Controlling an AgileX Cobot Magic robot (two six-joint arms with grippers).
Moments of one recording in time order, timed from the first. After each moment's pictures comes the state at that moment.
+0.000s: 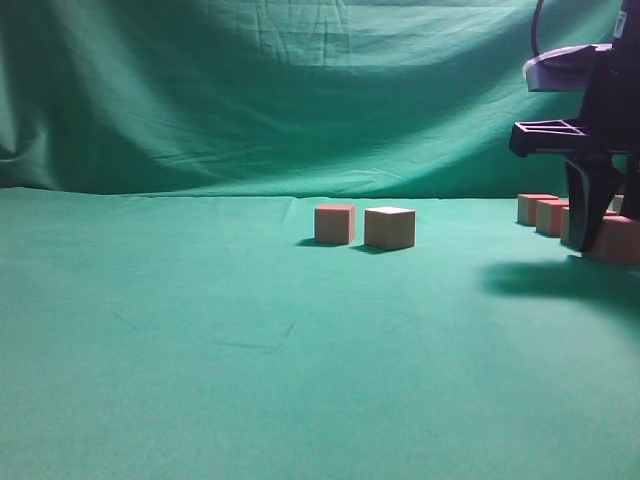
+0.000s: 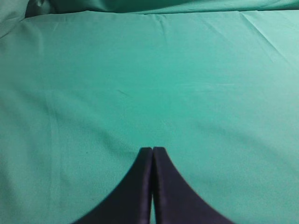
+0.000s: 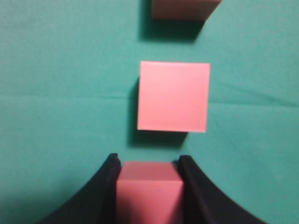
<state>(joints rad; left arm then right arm) -0.01 -0.01 0.02 0.02 0.35 0.01 0.25 1.84 -1.07 -0.10 0.57 0.25</state>
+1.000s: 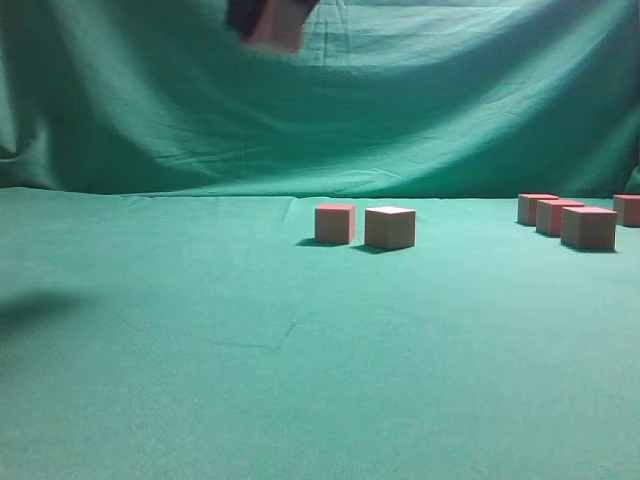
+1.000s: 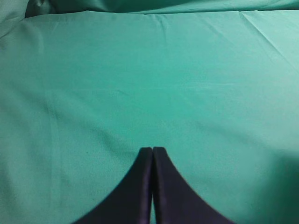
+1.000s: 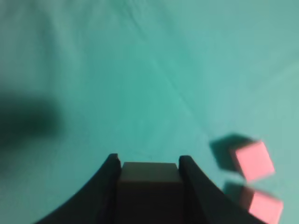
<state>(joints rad) -0.01 -0.01 0.02 0.02 0.35 0.01 0.68 2.03 -1.95 0.18 1.23 -0.32</state>
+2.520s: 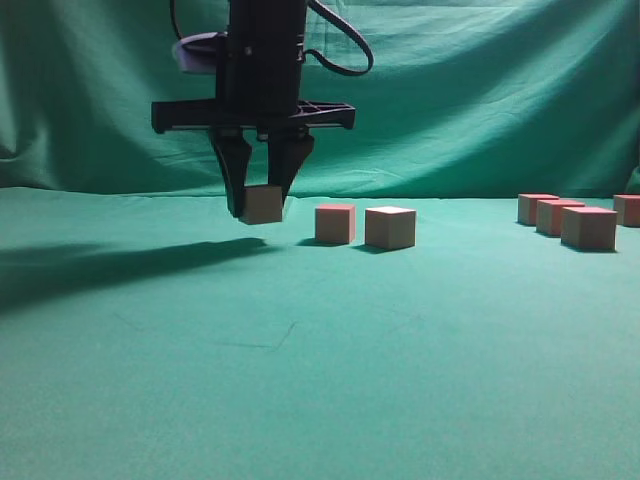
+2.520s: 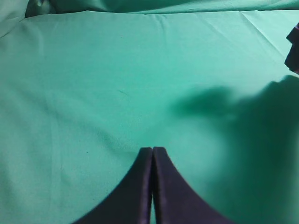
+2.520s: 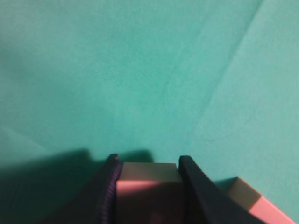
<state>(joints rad) -0.01 -0.01 0.02 0.02 0.35 0.01 0.72 2.41 -2.19 -0.13 1.12 0.24</state>
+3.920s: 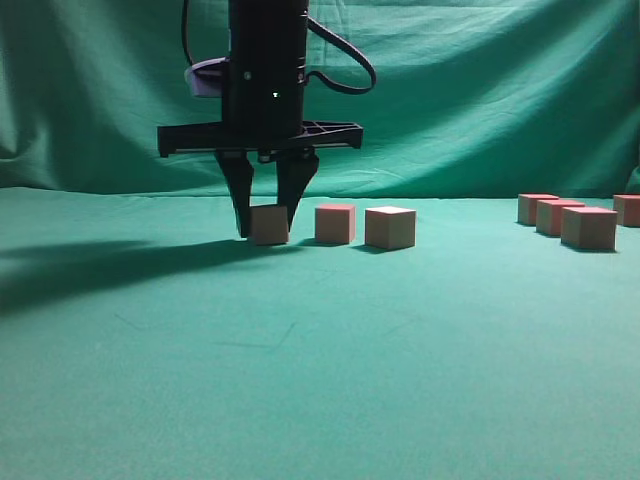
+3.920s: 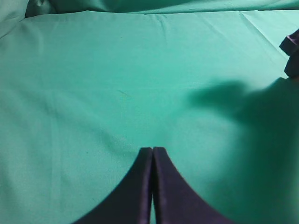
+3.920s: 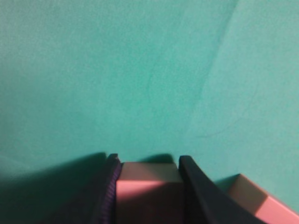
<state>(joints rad) -0.01 -0.01 0.02 0.02 0.35 0.01 0.72 2.45 -2.20 -0.16 1.14 0.36</state>
